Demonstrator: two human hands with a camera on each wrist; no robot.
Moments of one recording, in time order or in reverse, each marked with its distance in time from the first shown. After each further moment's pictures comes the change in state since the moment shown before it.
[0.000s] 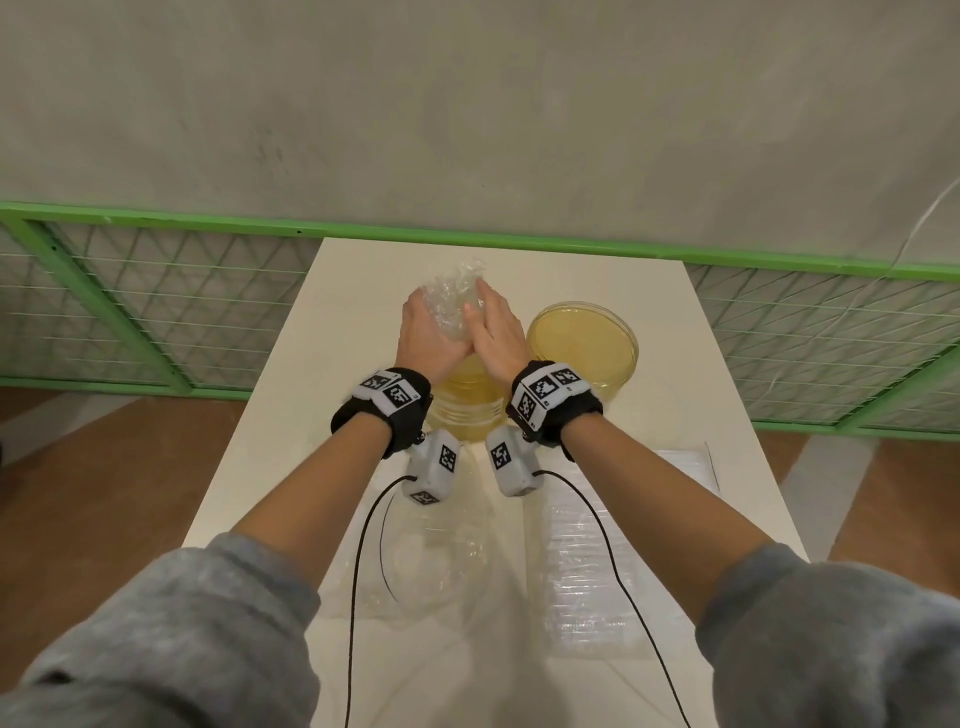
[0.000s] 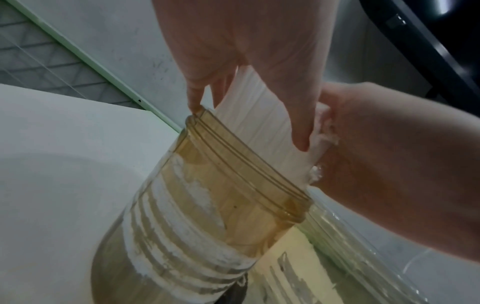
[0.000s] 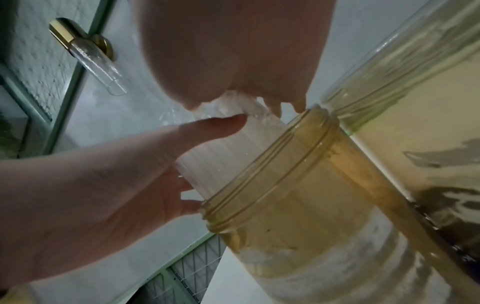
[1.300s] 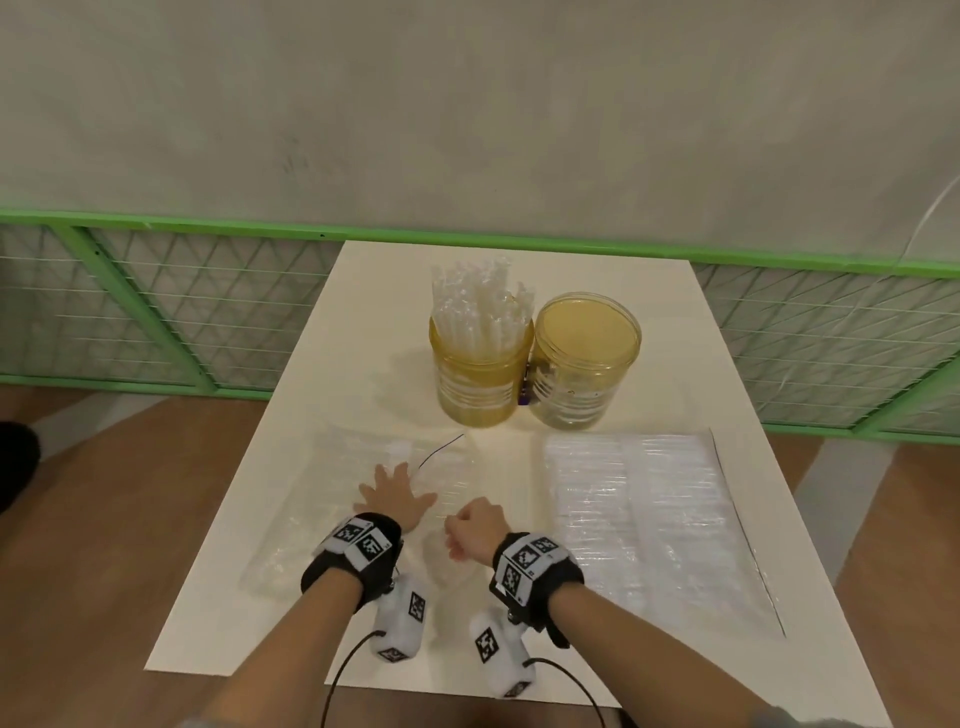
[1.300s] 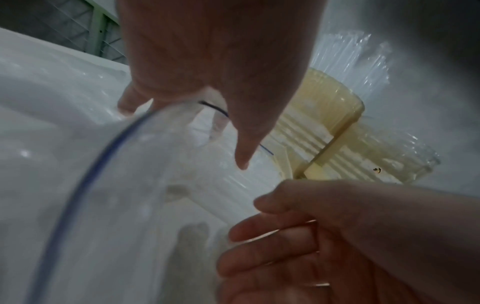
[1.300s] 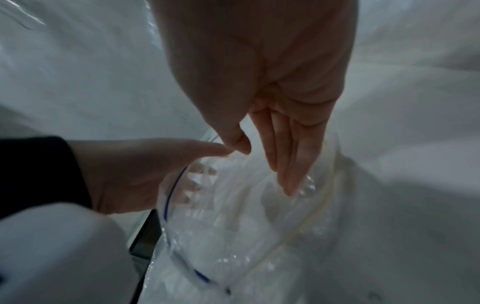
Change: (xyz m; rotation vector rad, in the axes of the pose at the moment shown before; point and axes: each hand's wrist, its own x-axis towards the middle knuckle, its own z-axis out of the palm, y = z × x) left_hand -0.134 -0.137 -0.010 0.635 -0.394 -0.463; right_hand -0.186 0.044 0.098 0.164 -0.412 0.591
